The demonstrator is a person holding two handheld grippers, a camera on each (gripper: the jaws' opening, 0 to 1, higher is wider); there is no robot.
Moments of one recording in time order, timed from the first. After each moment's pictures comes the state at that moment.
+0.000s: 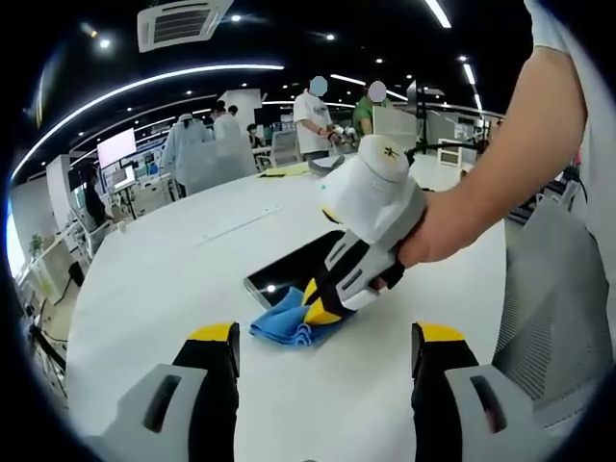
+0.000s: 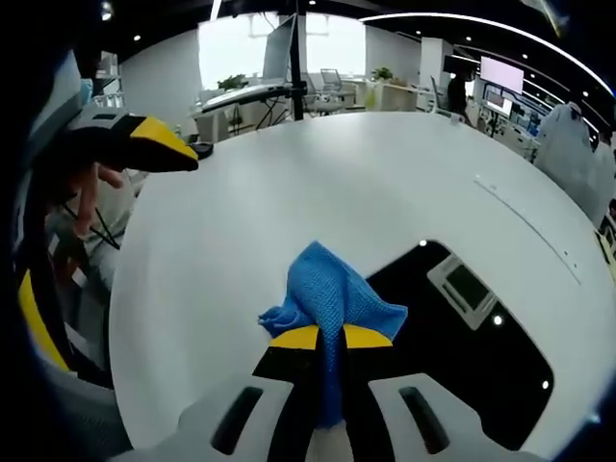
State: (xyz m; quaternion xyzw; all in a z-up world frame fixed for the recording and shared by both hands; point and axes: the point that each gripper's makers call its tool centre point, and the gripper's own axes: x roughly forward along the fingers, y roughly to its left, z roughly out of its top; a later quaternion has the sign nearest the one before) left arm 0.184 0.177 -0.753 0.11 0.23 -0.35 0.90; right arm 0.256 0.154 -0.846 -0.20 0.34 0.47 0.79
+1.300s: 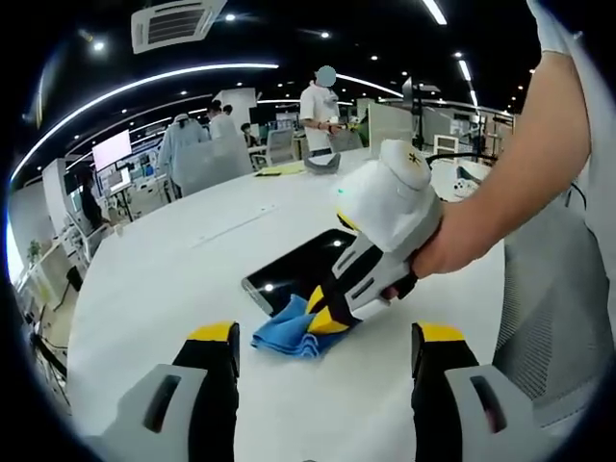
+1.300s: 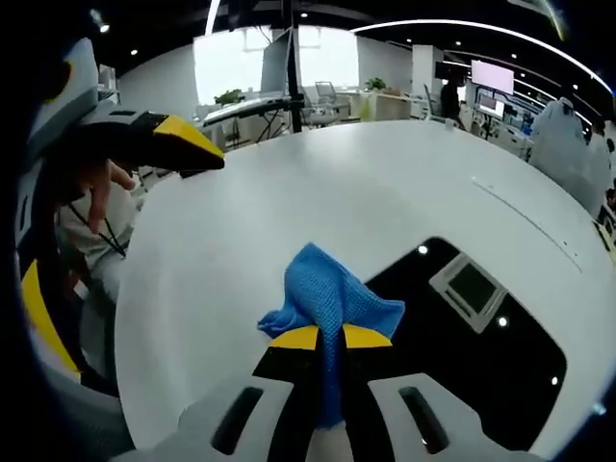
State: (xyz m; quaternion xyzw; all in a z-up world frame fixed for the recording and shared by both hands) left arm 0.186 0.173 -0.754 0.12 0.23 -0.36 0.90; right arm 0.245 0.155 -0.846 -0.17 0.32 0.47 0.80
